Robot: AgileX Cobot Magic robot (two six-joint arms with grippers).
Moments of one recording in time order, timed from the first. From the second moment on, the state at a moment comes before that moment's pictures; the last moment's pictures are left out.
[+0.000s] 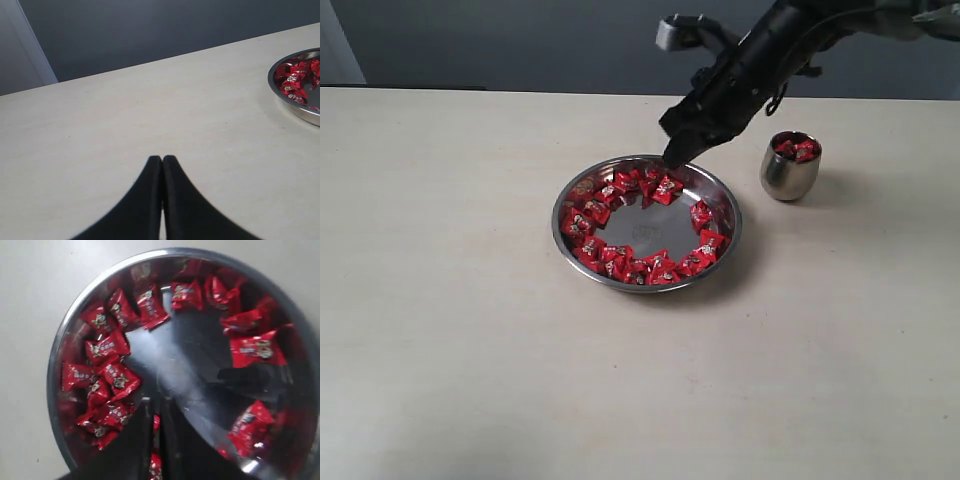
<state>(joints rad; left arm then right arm) -0.03 0.00 0.00 0.22 0.32 -0.06 0.30 2.17 -1.78 0.61 1.11 -0.72</state>
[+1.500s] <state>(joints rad) -0.03 0.00 0.00 0.22 0.32 -0.06 0.49 2.35 -1.77 0.53 0.99 -0.75</state>
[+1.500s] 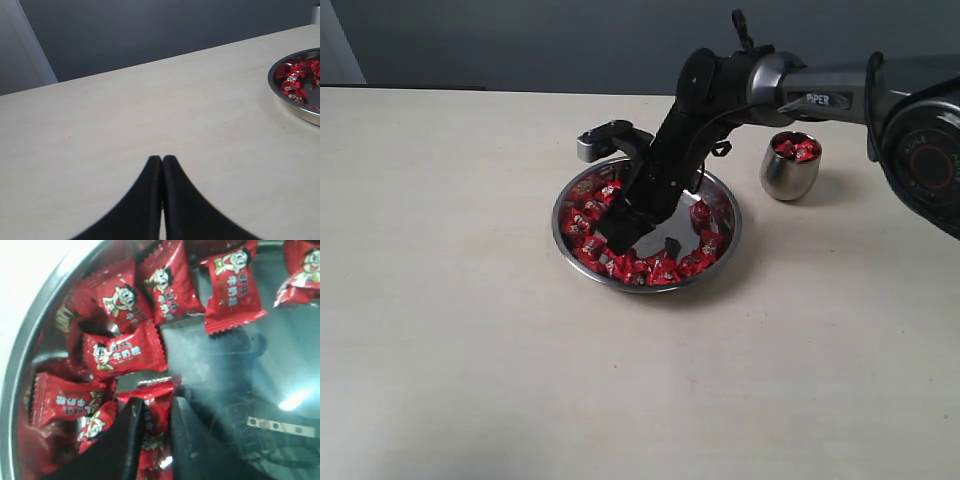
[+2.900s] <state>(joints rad) -0.03 0.00 0.00 0.22 0.32 -0.06 0.08 2.18 -1.77 0.21 0.93 -0.49</state>
